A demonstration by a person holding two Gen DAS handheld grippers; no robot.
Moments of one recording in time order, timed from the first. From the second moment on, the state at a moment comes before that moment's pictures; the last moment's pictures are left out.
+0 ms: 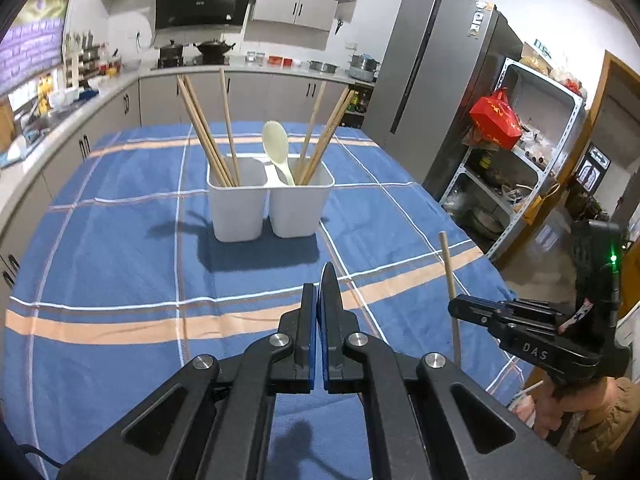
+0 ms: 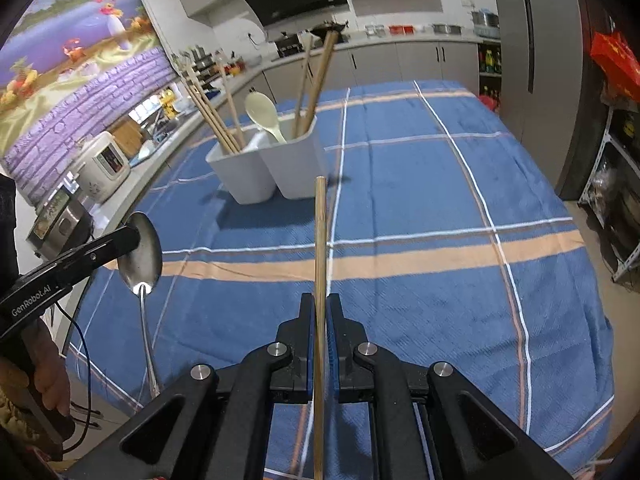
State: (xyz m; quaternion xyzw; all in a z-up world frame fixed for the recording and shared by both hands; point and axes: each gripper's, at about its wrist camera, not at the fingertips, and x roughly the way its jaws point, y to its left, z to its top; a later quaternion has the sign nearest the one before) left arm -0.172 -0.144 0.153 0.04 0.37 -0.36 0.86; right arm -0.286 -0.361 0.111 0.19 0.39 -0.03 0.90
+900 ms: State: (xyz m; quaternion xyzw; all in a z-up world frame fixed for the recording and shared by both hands) left arm -0.181 -0.133 0.184 0.13 0.30 -0.26 0.91; right arm -0.291 -0.354 0.152 0.19 0.31 -0.02 0.93
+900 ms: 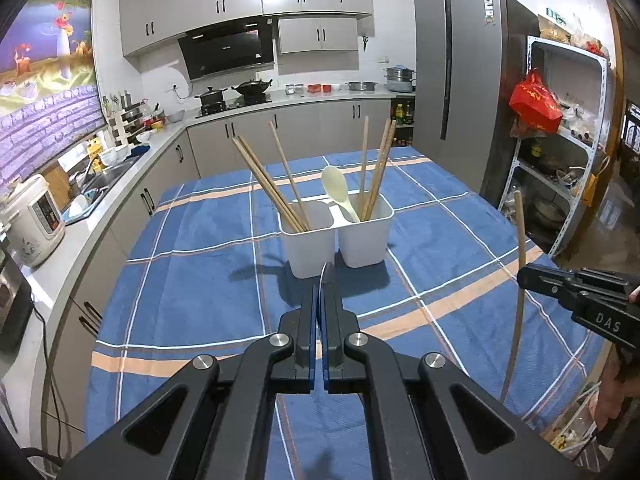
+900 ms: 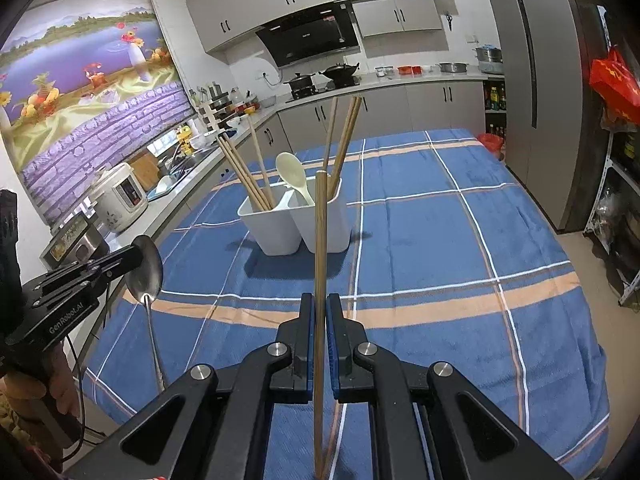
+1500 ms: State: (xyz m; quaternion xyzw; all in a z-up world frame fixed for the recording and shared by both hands) left arm -0.146 -0.150 0.191 0.15 0.29 -0.24 0.91; right arm -0.253 -0.368 0.167 0.21 0.28 0.00 0.94
